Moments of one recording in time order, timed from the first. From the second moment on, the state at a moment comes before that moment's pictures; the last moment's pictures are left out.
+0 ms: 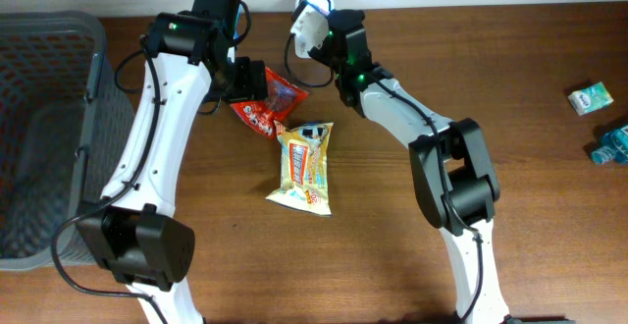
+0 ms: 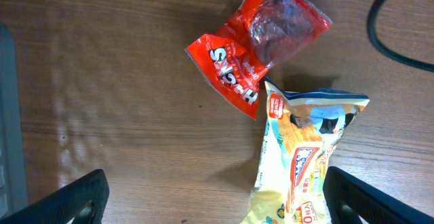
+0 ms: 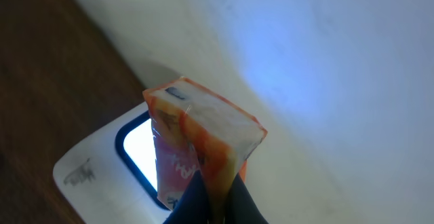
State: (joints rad) left arm -0.23 1.97 2.06 -1.38 -0.06 -0.32; right arm 0.40 2.36 1.79 0.24 0.12 -0.76
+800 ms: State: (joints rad) left arm -0.23 1.97 2.06 -1.38 -0.06 -0.32; right arm -0.18 2.27 1.80 -0.07 1.45 -0.37
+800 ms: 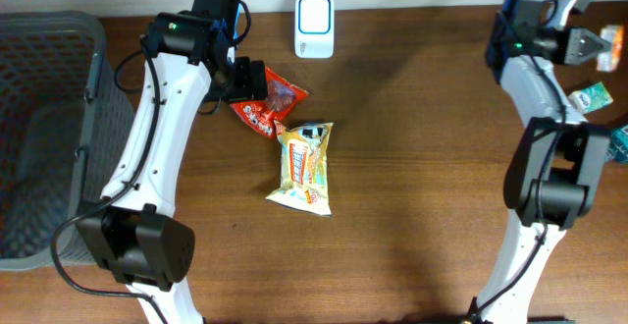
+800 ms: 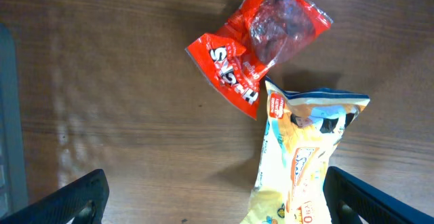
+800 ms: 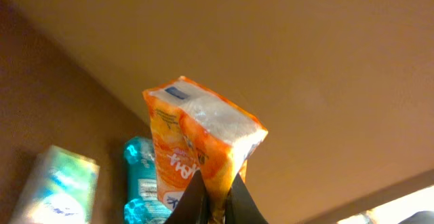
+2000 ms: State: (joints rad) left arm -0.23 1.97 2.06 -1.38 -0.06 -0.32; right arm -0.54 1.74 1.79 -1.05 -0.03 0.39
